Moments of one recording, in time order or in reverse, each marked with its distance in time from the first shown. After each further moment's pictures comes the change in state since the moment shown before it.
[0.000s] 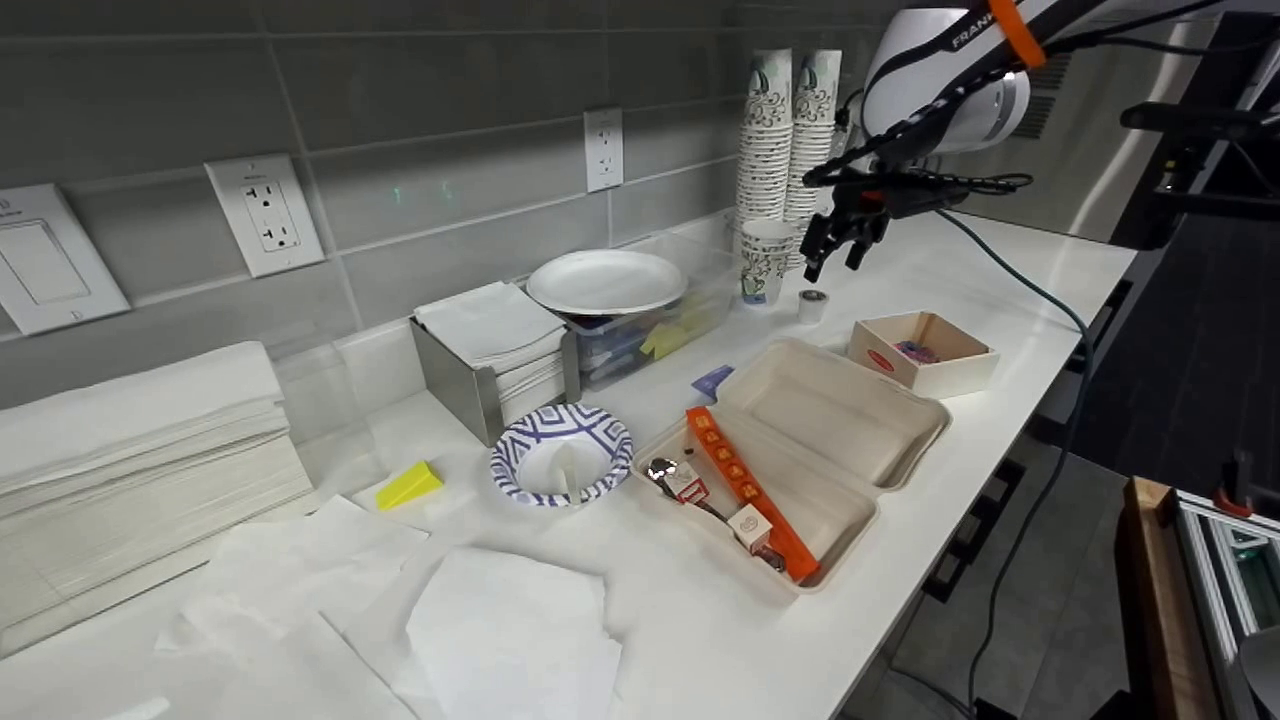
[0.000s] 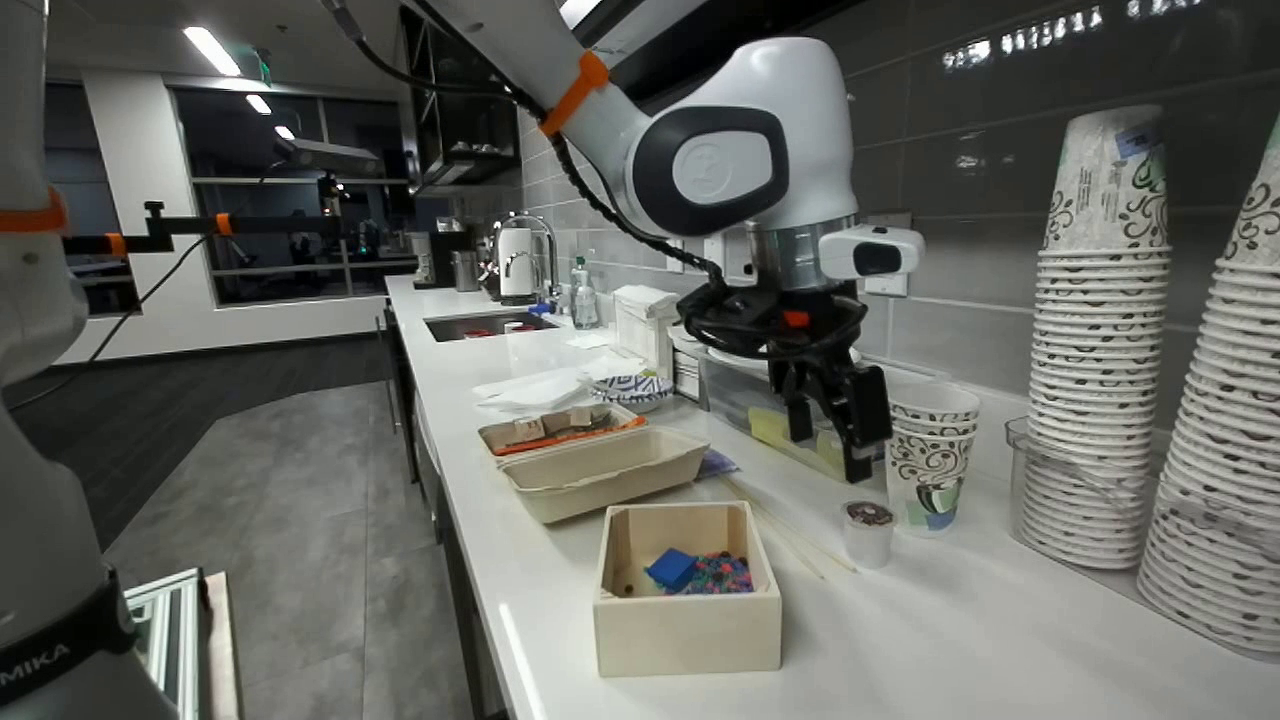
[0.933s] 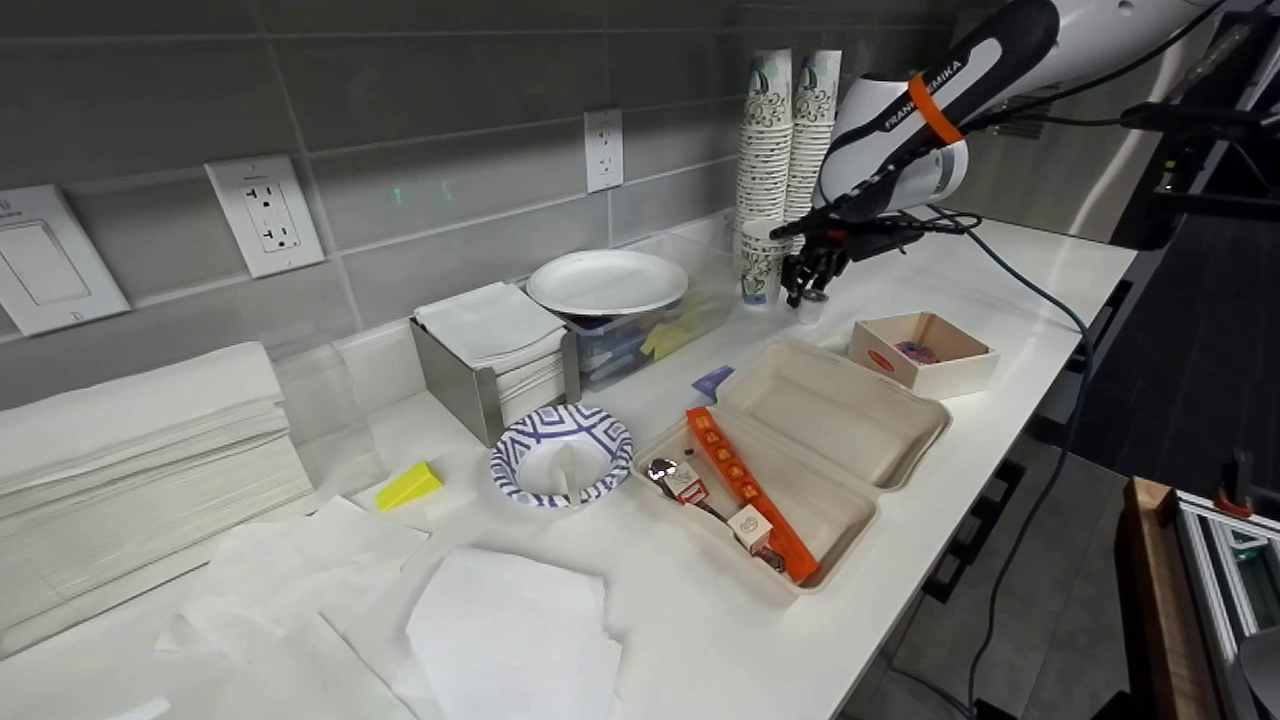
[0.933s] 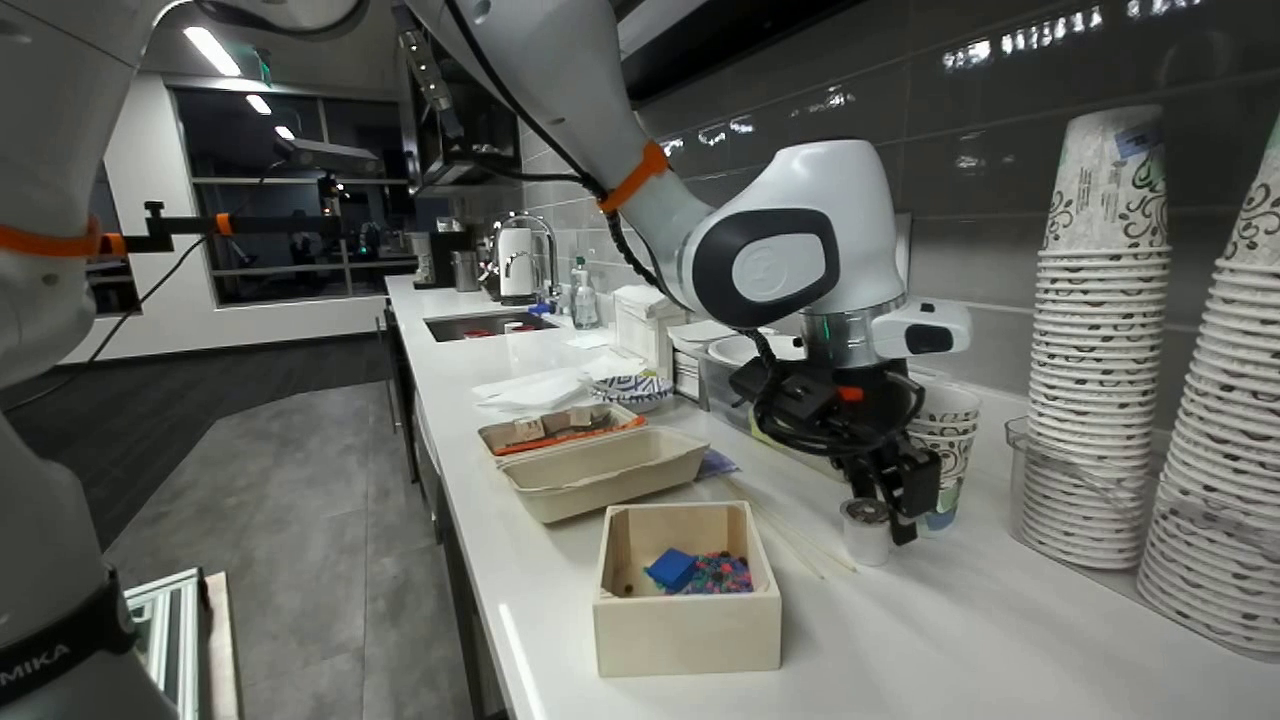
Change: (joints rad) arm -0.049 0.226 0.034 0.141 0.000 0.136 0.000
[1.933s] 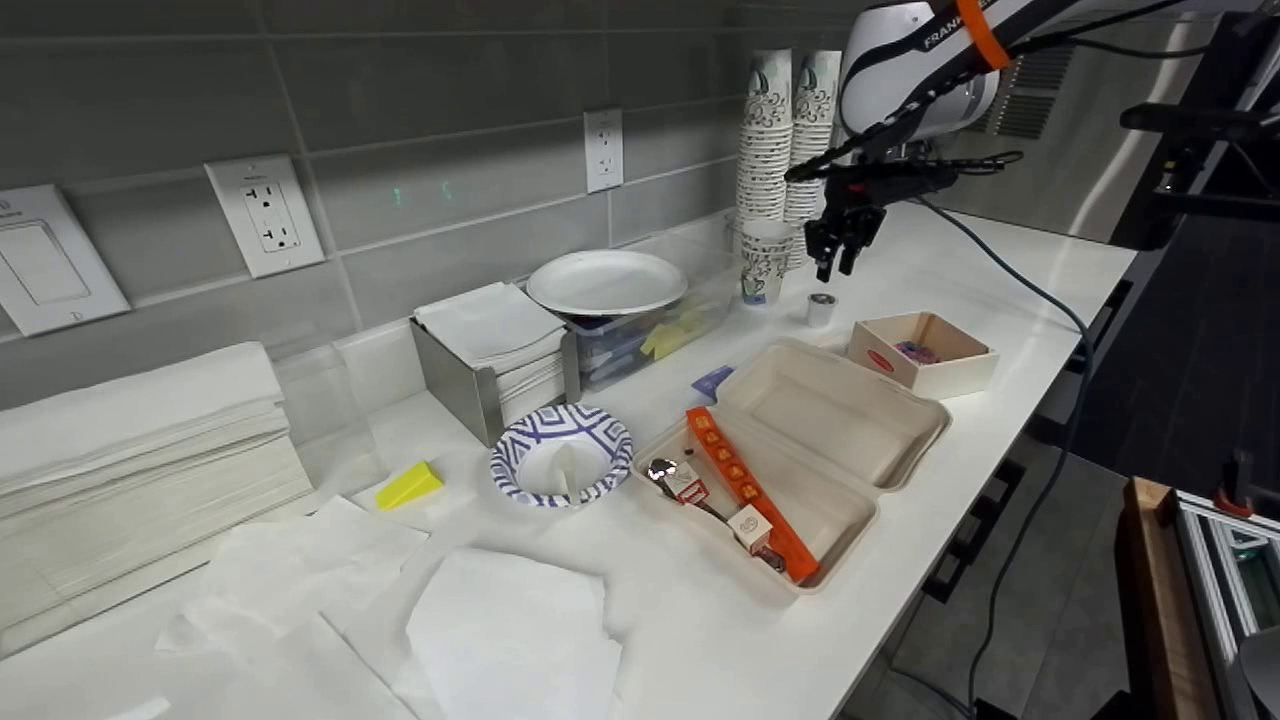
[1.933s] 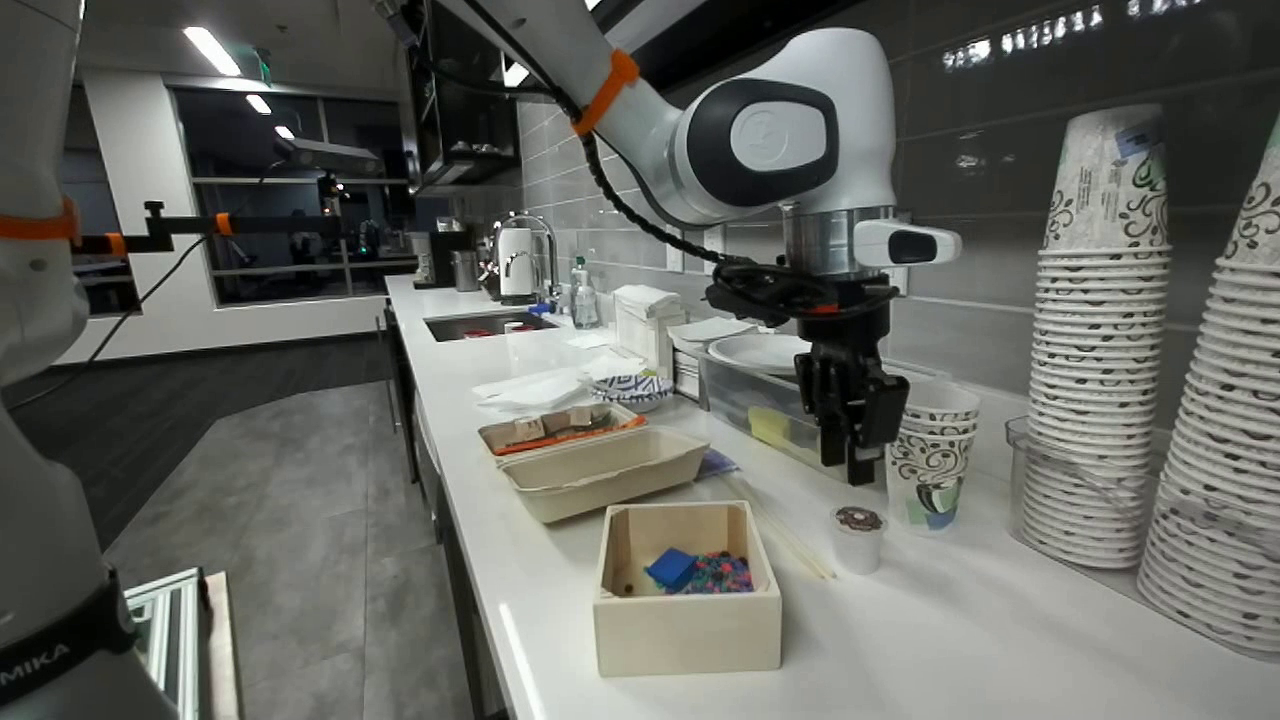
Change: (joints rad) arm 0.042 -0.153 -0.043 0.012 -0.091 -0.332 0.119
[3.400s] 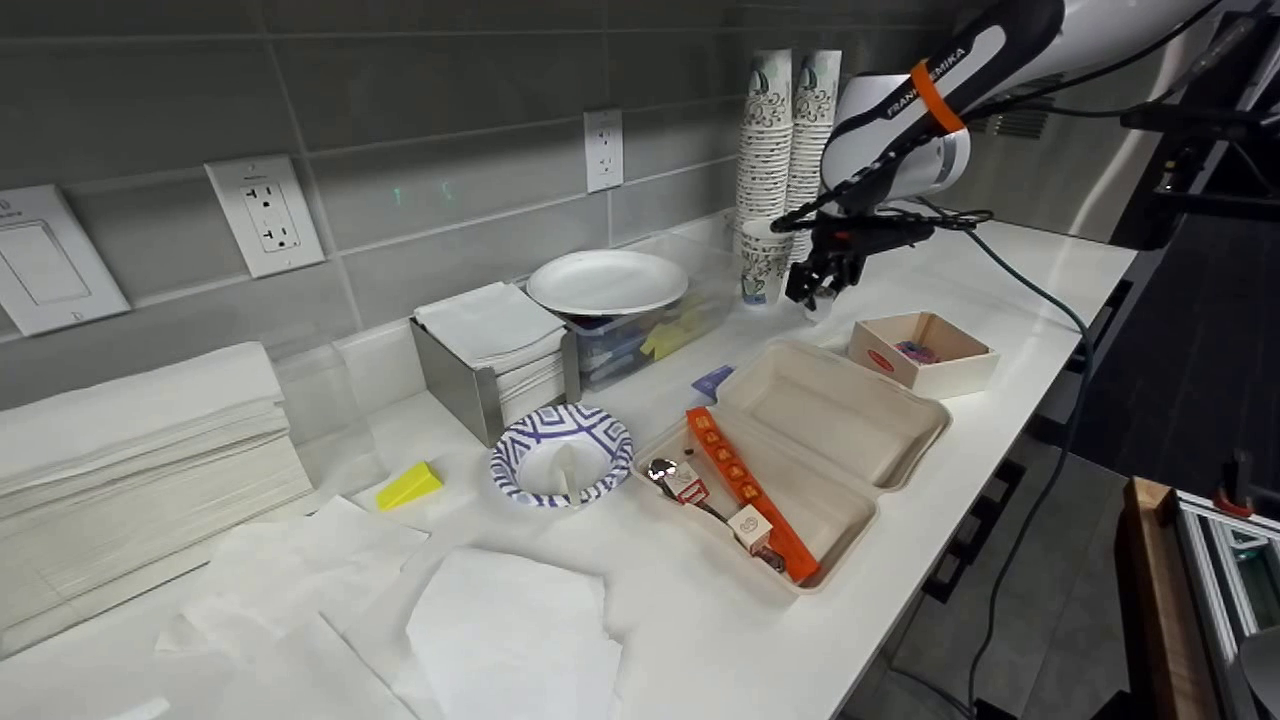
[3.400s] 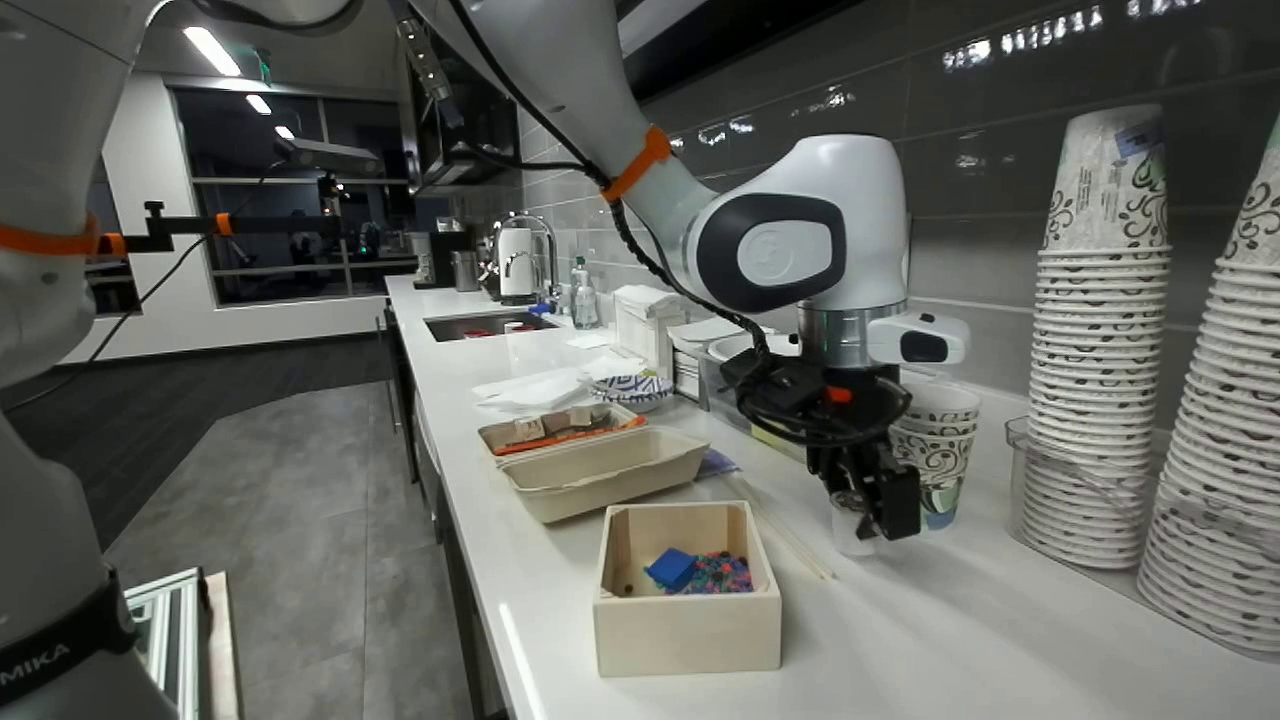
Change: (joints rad) arm -0.042 0.140 0.034 0.002 0.103 0.174 -0.090
